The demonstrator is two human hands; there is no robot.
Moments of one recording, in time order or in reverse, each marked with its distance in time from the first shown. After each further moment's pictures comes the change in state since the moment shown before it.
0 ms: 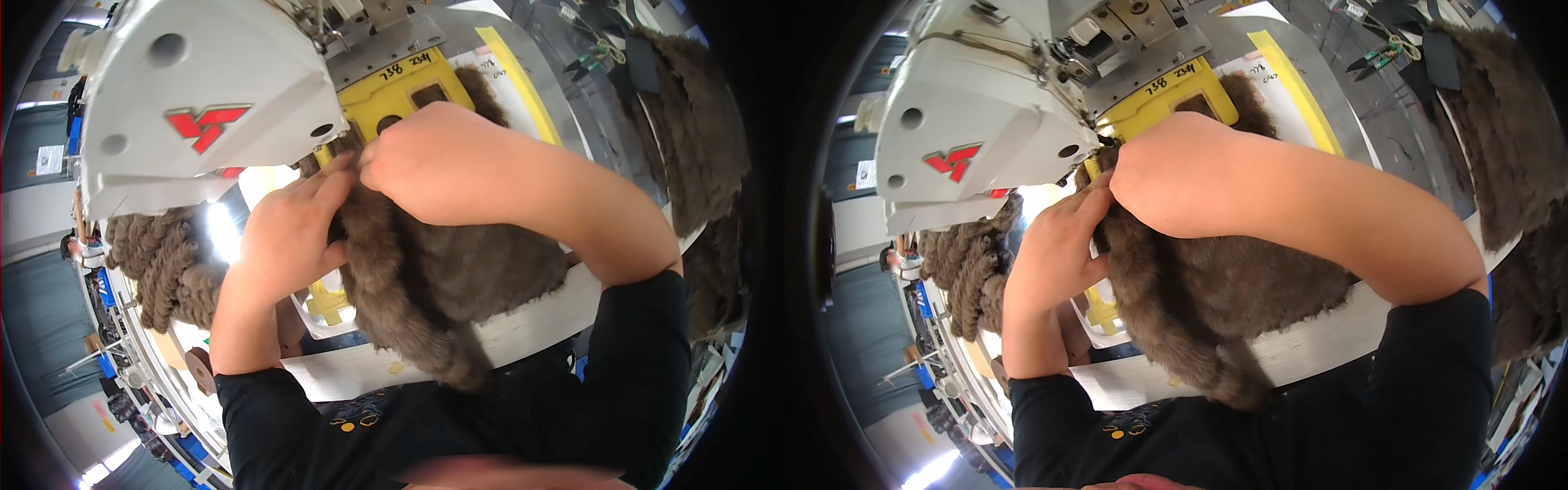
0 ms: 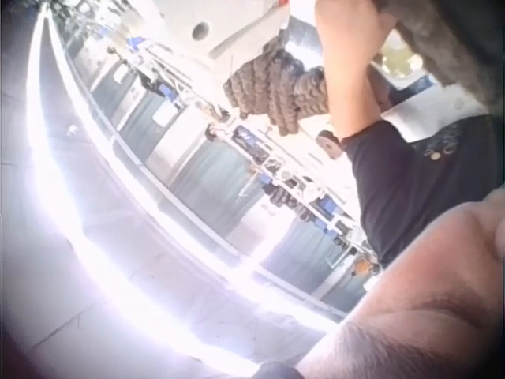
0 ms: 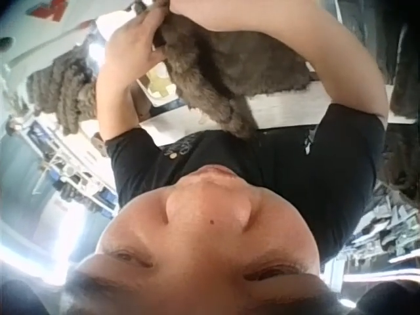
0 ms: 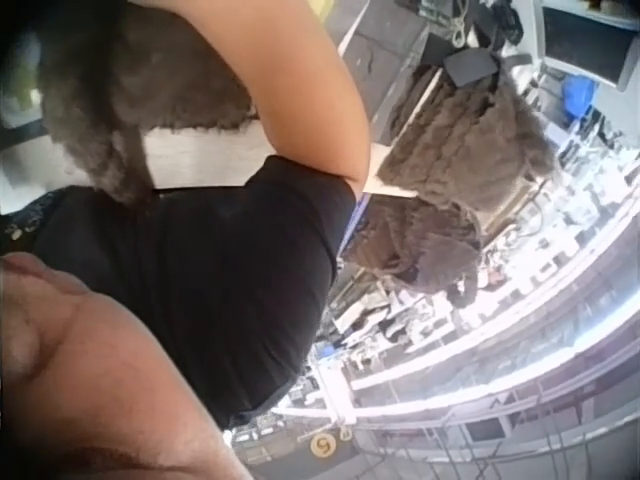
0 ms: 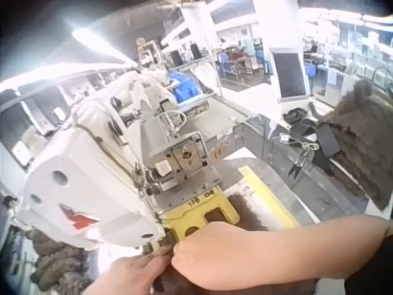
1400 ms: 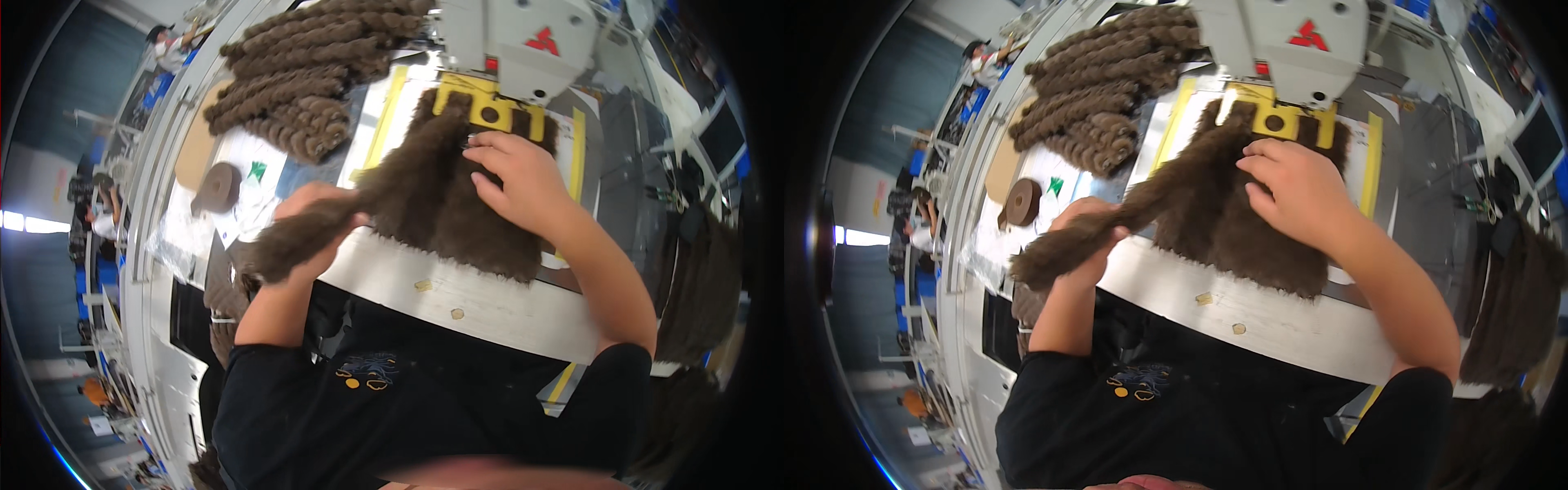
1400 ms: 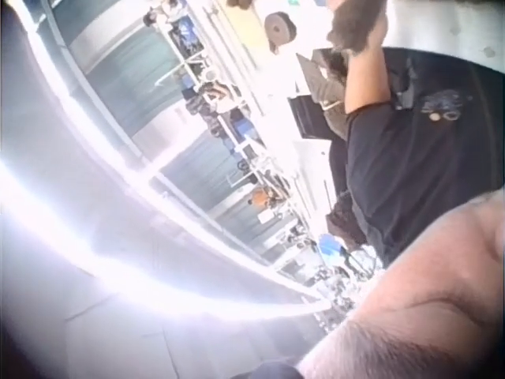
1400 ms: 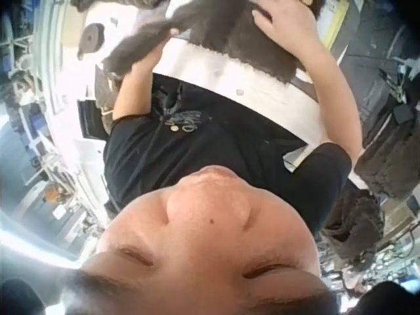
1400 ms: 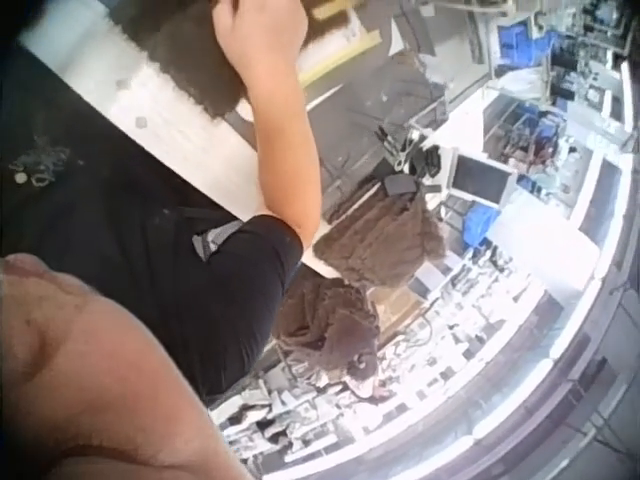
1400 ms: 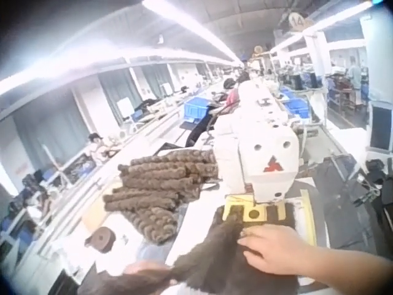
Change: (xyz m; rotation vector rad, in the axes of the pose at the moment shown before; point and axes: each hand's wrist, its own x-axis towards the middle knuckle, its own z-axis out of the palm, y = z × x) left_hand -0.230 0.077 0.069 -0.358 1.046 -0.429; right_hand 0.001 -0.082 0.024 0.130 0.263 -0.251
